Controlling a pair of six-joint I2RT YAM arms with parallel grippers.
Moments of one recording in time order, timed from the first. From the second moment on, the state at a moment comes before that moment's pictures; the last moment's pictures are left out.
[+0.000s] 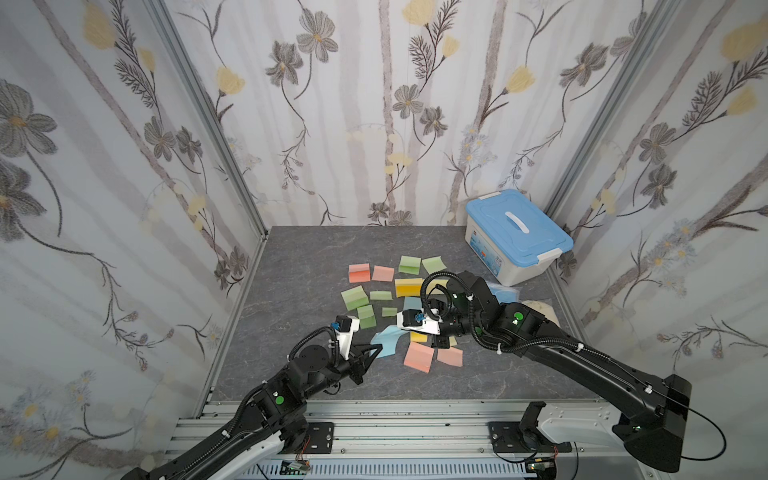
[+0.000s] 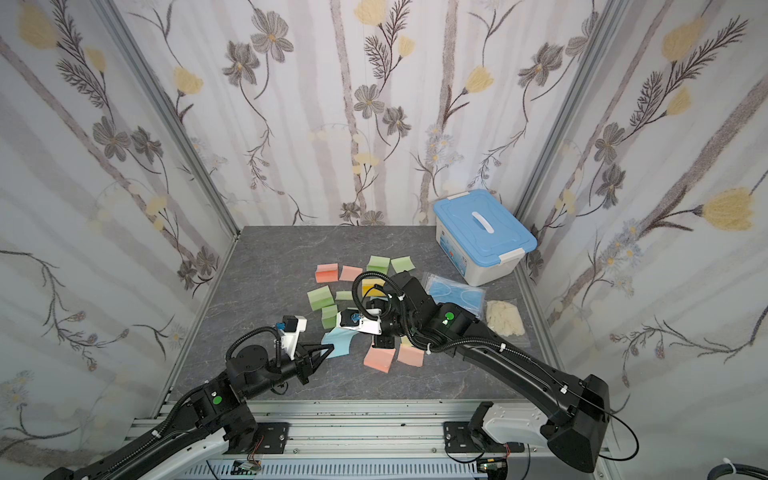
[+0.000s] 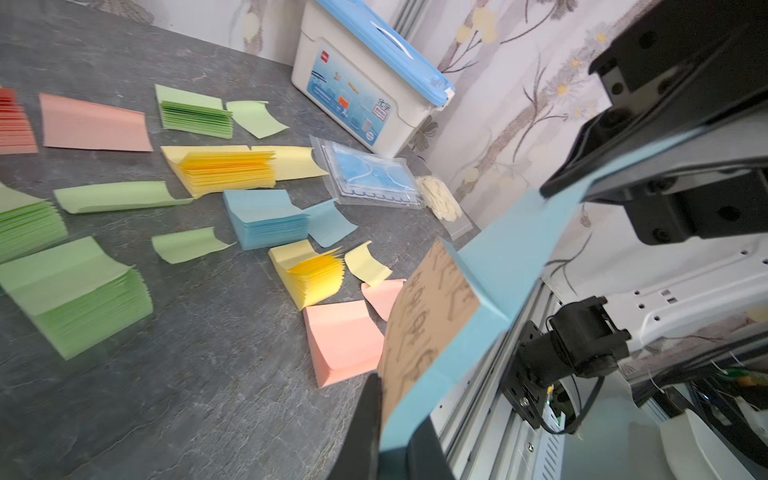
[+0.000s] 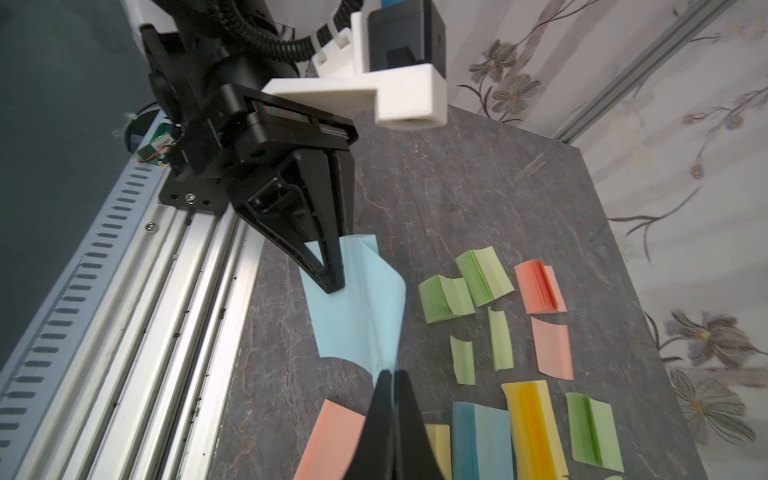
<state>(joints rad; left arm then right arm) -0.85 0.48 0.30 -0.08 0.10 -0.58 0.87 1.20 1.12 -0.50 -0.30 -0.64</state>
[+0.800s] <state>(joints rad) -0.82 0.37 0.57 -0.82 -0.50 -0.78 1.02 1.73 1.27 -0.49 0.10 -0.74</state>
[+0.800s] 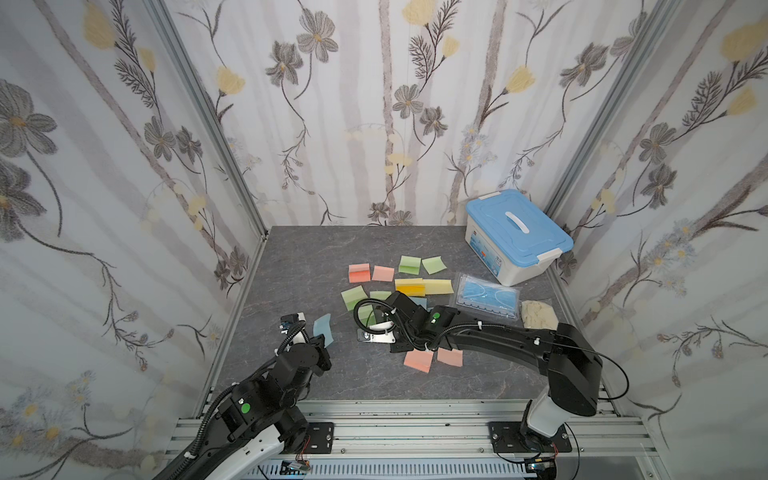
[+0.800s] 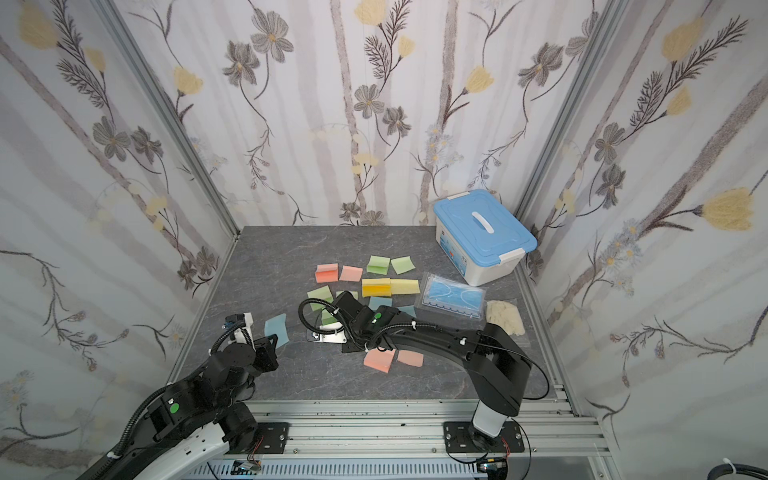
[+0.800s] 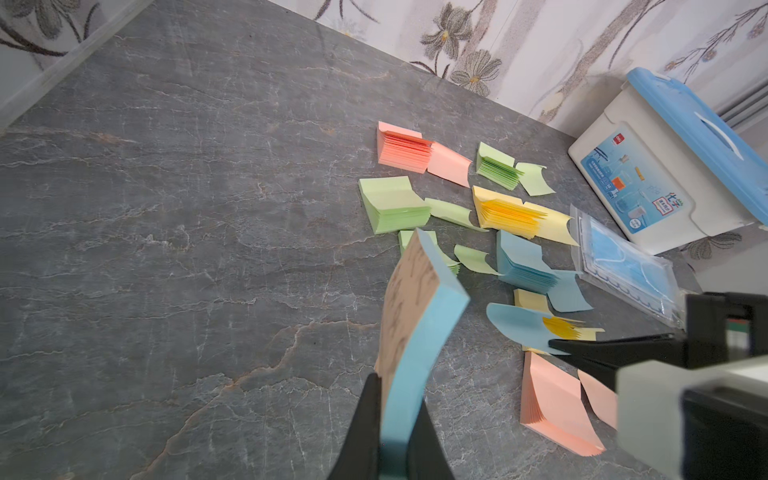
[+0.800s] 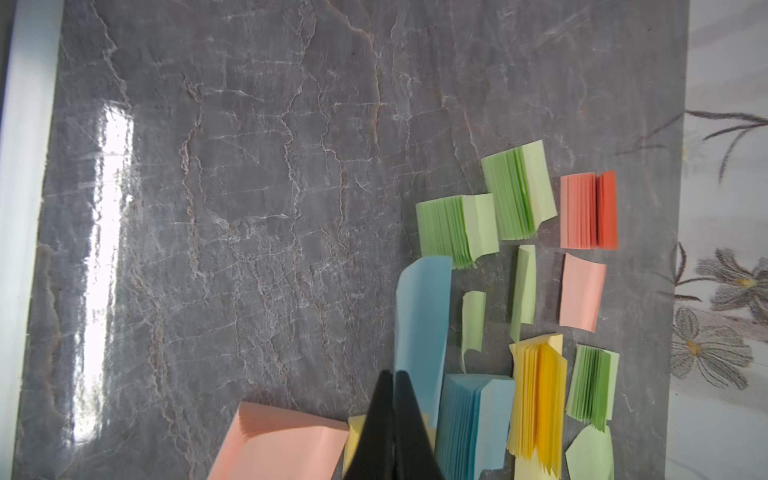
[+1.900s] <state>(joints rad) -0.55 0.79 0.40 -0.43 0.03 -0.82 0.96 1.29 1.05 -0.45 0.13 -0.50</state>
